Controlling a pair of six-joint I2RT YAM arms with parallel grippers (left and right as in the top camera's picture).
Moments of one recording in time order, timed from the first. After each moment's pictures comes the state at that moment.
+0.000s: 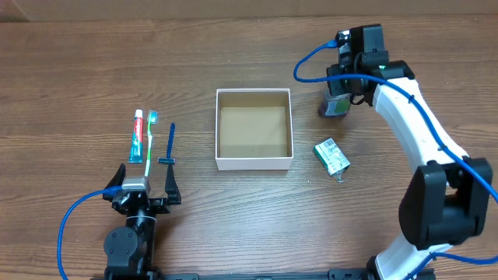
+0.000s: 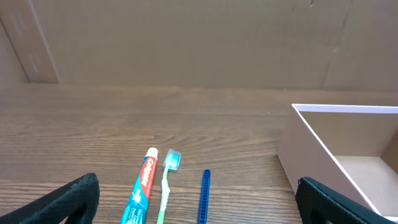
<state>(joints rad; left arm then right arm) -0.04 0.01 0.01 -0.07 -0.06 -0.04 0.13 1.85 1.50 -0.63 0.01 -0.10</state>
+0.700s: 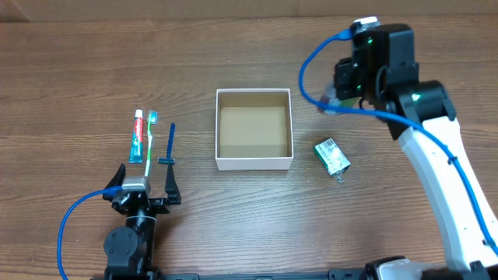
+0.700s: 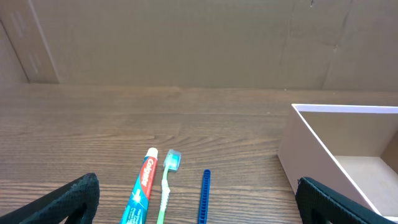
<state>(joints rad) -0.04 0.01 0.01 -0.07 -0.06 -0.04 0.25 1.48 1.50 -0.77 0.02 0.01</state>
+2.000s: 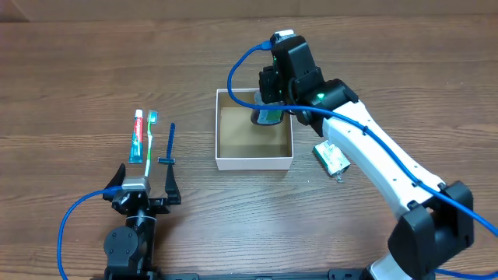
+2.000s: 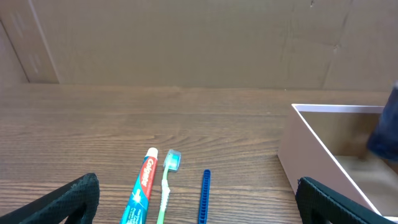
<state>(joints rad) -0.04 0.01 0.01 -0.07 -0.06 -0.04 0.51 1.77 1.50 -0.50 0.10 0.25</state>
